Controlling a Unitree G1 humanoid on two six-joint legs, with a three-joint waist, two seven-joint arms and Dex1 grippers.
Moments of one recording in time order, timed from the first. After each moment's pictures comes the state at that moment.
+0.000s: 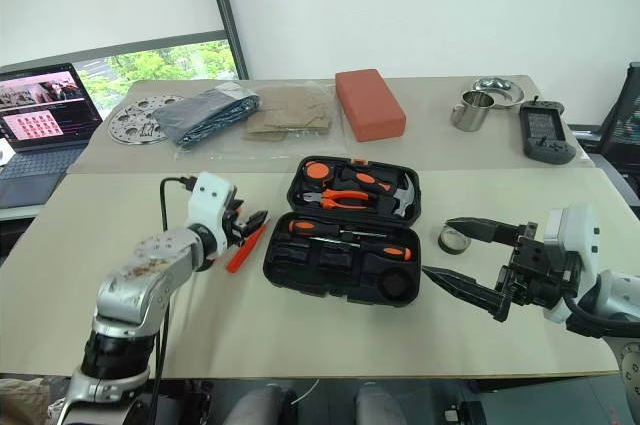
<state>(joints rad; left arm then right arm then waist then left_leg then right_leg) -0.25 0.36 -0.03 -0.34 -0.20 0.89 -0.32 0.18 -0.84 -0.53 -0.52 0.81 0.48 1.05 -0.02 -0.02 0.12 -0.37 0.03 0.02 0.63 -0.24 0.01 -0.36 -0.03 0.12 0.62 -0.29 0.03</state>
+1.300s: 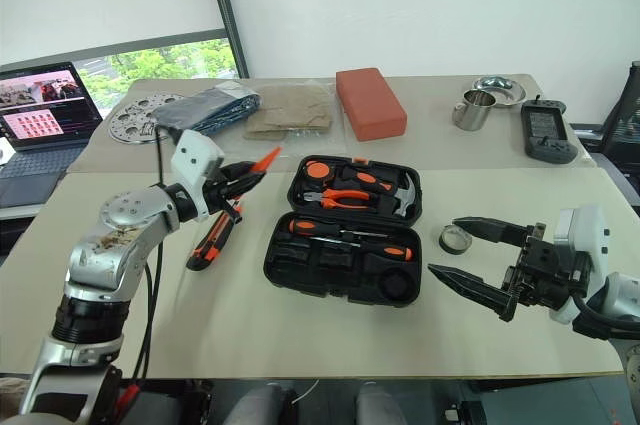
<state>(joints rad) -0.55 0.62 -0.17 -0.06 -0.24 0.31 -0.99 0.17 -0.82 -0.55 -0.50 0.81 0.47 1.07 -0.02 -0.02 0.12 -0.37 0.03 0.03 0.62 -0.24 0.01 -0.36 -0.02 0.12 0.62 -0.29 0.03</state>
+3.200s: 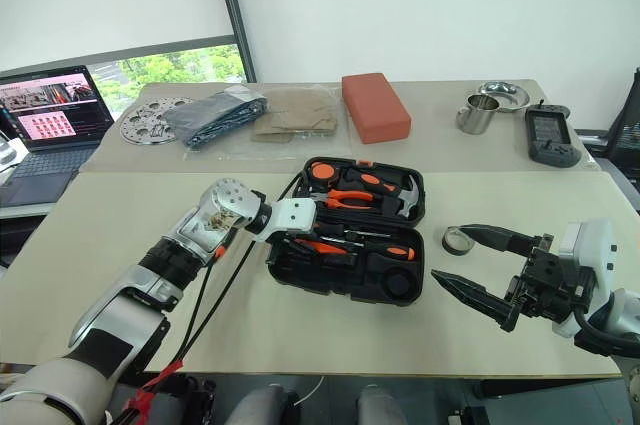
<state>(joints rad) -0.85 0.38 -0.48 0.57 0.14 0.02 -1.30 0.27 -0.78 -0.59 -0.55 0.80 0.44 1.04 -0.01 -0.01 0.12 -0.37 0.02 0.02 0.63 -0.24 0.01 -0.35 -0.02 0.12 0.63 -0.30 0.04</state>
